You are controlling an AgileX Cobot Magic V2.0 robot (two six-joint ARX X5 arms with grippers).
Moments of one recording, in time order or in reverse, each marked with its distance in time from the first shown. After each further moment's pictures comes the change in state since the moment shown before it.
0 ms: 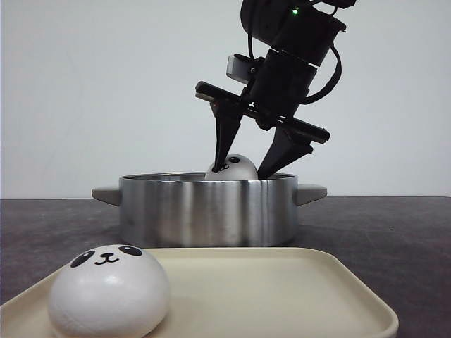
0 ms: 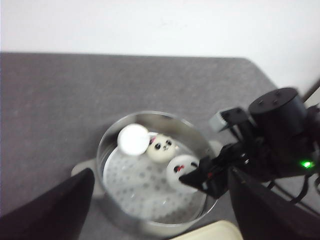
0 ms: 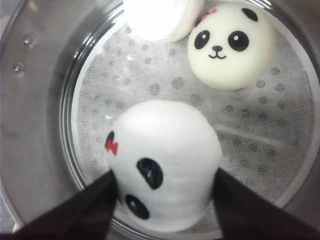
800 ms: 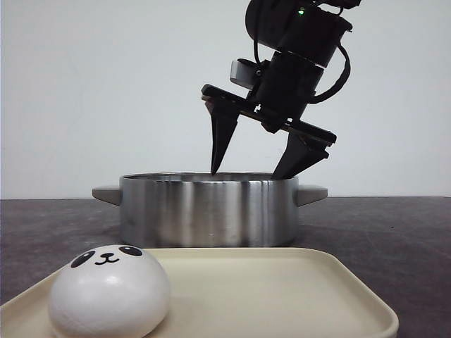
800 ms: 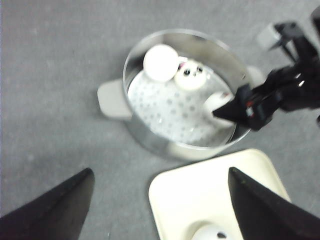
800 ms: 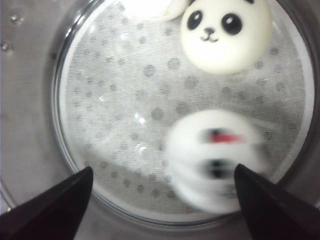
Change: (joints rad) left arm -0.009 0.000 -0.072 -0.219 -0.006 0.014; right arm -0.019 0.000 0.003 -0.060 -0.027 -0.022
